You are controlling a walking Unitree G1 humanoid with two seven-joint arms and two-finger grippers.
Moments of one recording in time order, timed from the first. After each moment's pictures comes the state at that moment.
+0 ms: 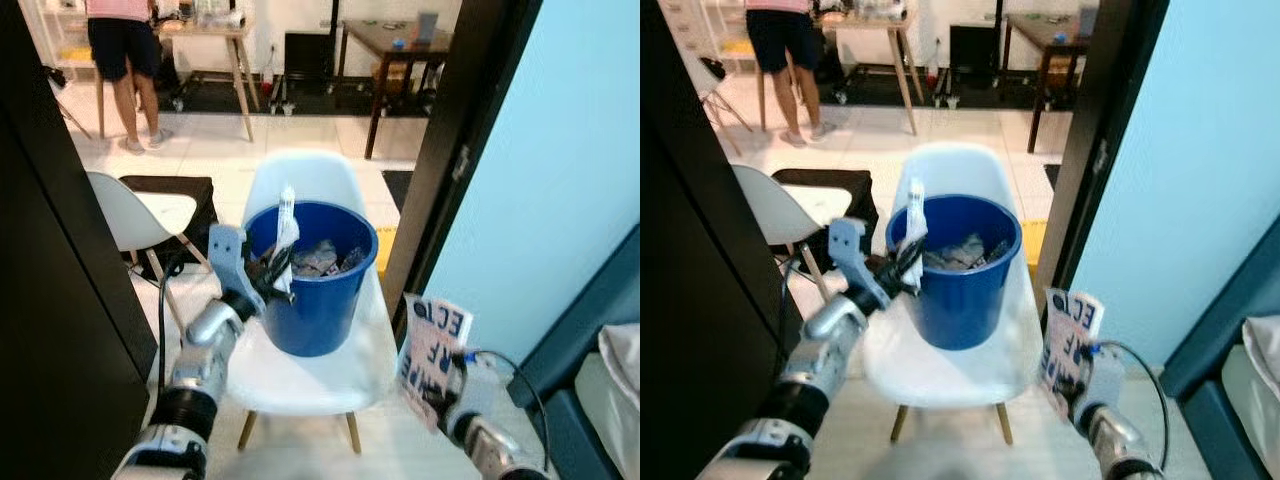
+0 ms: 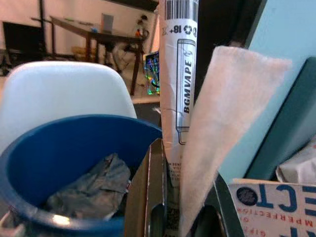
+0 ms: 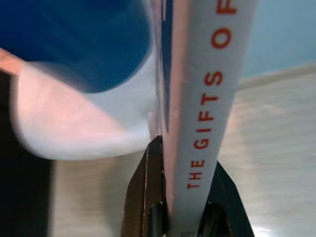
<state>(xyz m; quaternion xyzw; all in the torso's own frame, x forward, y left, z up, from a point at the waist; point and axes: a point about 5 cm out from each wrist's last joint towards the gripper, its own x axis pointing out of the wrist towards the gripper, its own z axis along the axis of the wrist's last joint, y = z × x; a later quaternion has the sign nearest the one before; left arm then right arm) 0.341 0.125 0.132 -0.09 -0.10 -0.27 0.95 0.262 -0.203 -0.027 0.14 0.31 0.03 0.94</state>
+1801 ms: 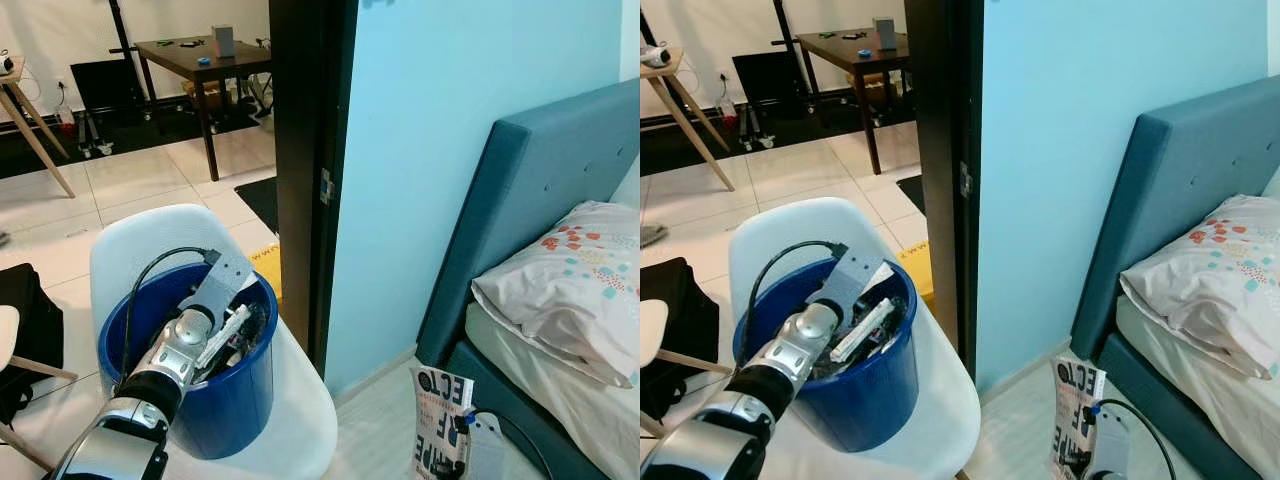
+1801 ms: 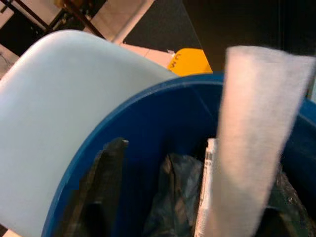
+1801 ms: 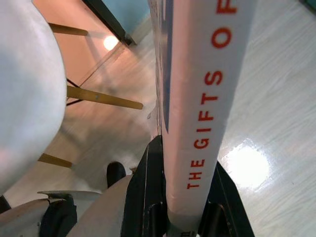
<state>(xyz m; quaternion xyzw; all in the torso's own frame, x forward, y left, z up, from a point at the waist) 0.360 0.166 0.088 0.27 0.10 -0.07 0.95 0.196 -0.235 -0.067 0.10 0.43 -0.04 0.89</state>
